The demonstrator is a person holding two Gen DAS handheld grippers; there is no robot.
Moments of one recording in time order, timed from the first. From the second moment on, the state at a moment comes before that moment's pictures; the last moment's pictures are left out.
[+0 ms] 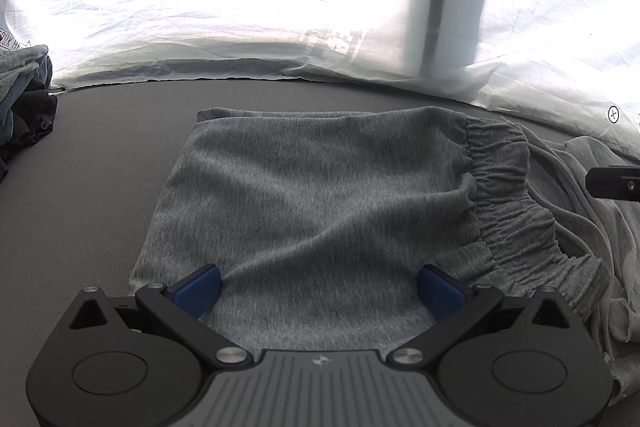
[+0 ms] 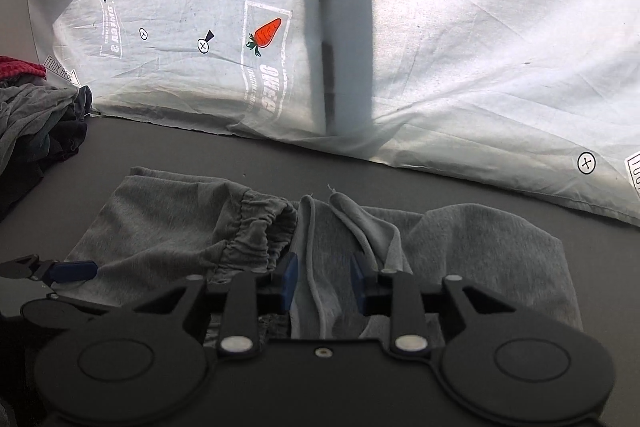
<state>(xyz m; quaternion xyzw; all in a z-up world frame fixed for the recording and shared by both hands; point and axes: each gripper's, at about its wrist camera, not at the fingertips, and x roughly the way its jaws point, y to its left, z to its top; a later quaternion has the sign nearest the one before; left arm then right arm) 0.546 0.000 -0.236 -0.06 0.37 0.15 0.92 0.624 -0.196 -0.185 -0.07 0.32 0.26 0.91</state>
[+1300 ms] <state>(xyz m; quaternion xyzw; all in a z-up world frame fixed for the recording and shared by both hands) 0.555 0.001 -0.233 -0.06 0.40 0.15 0.90 0.611 -0.308 -0.204 0.03 0.38 0.12 0.92</state>
